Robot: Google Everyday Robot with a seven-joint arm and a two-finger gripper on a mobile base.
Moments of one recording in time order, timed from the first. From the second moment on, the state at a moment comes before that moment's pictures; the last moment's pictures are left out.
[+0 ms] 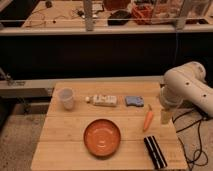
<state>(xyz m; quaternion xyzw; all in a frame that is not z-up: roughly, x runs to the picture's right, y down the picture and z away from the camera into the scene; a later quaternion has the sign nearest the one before) 0.285 0.107 0.684 -0.28 0.02 0.02 0.96</state>
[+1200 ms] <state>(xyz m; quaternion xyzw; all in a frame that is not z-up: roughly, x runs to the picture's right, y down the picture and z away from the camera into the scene) 0.280 0.165 0.677 -0.32 0.01 0.00 0.95</state>
